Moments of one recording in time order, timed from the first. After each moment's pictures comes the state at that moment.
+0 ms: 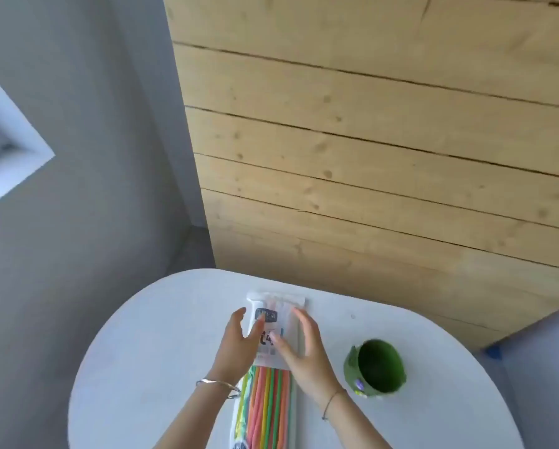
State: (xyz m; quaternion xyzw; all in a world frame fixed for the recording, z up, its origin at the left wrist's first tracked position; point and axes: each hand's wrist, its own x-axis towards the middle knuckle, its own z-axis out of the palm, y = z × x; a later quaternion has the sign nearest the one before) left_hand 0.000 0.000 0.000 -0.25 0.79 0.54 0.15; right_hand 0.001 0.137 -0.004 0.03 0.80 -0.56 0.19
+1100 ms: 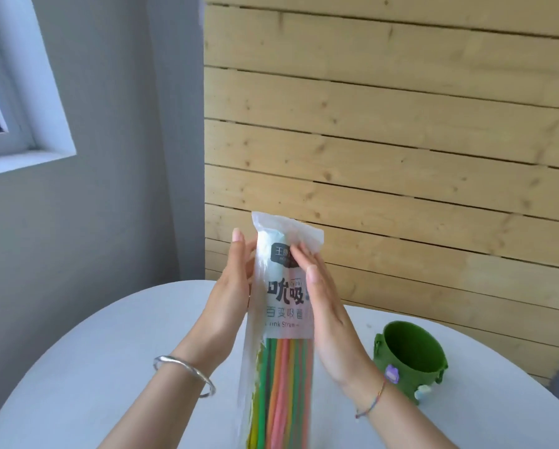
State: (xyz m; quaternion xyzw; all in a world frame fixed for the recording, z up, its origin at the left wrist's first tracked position) left_hand 0.031 -0.008 0.021 0.04 0.68 0.73 -0.06; right_hand 0.033 0.125 0.005 -0.18 0.77 -0.62 -0.02
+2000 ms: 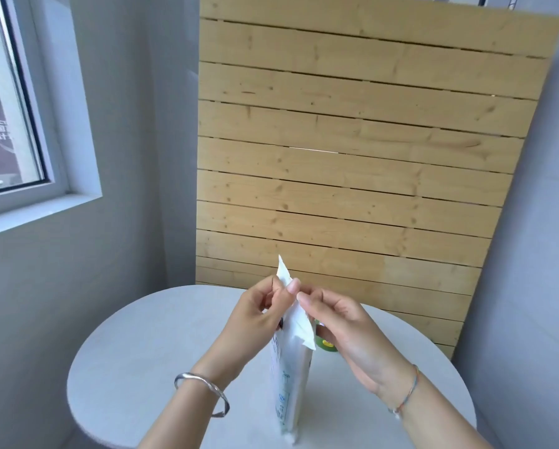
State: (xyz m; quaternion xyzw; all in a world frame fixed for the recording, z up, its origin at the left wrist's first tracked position) left_hand 0.201 0.044 0.078 0.17 0.72 0.67 -0.06; right_hand 0.223 0.193 0.101 -0.16 0.70 -0.70 0.07
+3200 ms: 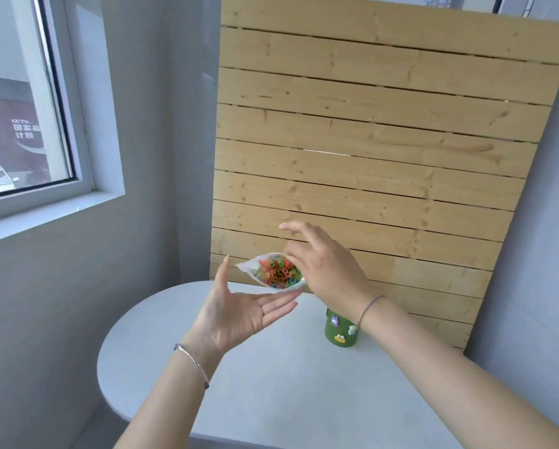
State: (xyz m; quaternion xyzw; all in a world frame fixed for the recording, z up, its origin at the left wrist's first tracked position) left_hand 0.187 -0.010 0.076 -0.02 0.24 0.94 0.26; right_hand 0.166 0.156 0.129 -0.37 0.83 -0.07 -0.41
